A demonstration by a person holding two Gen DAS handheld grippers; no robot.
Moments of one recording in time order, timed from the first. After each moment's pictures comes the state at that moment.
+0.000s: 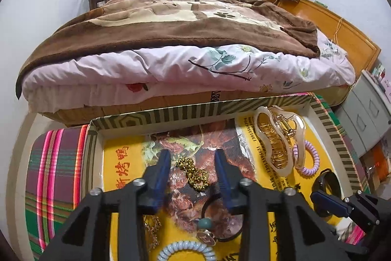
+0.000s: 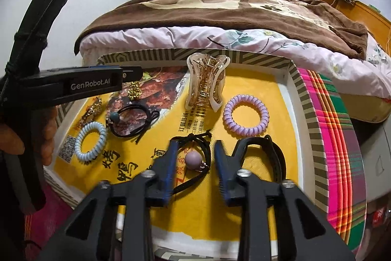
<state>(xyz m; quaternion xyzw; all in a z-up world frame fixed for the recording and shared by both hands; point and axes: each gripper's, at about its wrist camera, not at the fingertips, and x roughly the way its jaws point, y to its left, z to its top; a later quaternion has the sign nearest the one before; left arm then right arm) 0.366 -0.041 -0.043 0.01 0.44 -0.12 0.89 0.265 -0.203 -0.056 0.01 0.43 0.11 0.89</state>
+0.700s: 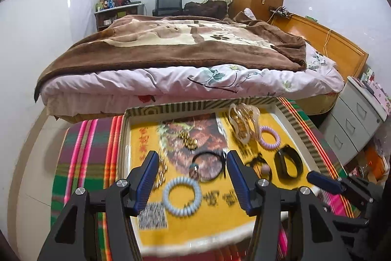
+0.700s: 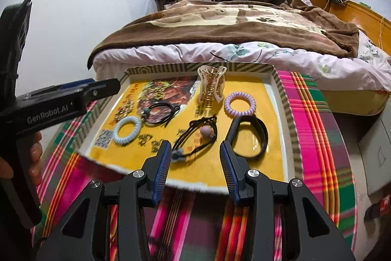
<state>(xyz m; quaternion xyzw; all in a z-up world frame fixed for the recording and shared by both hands) 0.252 -0.025 0.018 0.01 0.38 -0.12 0.92 0.190 -0.212 -0.015 0.04 0.39 0.12 0.91</state>
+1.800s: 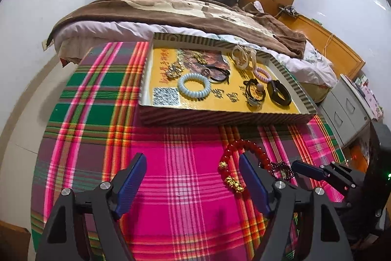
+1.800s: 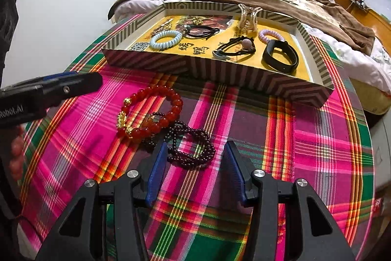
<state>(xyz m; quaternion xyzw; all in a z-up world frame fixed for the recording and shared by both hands) 0.131 0.026 -0.035 -0.06 0.44 -0.11 0.89 0.106 -0.177 -0.066 -0.04 0.46 0.16 0.87</state>
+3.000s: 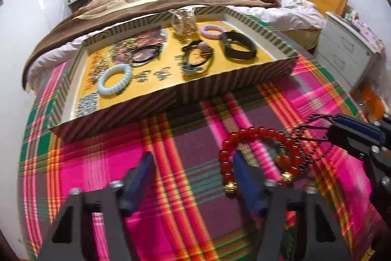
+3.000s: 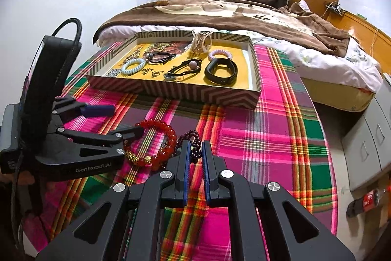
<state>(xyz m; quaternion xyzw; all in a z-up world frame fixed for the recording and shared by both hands) 0.141 -0.090 -0.065 0.09 0.46 -0.16 0.87 0.079 -0.242 -0.035 -0.02 0.40 0.11 0.91</state>
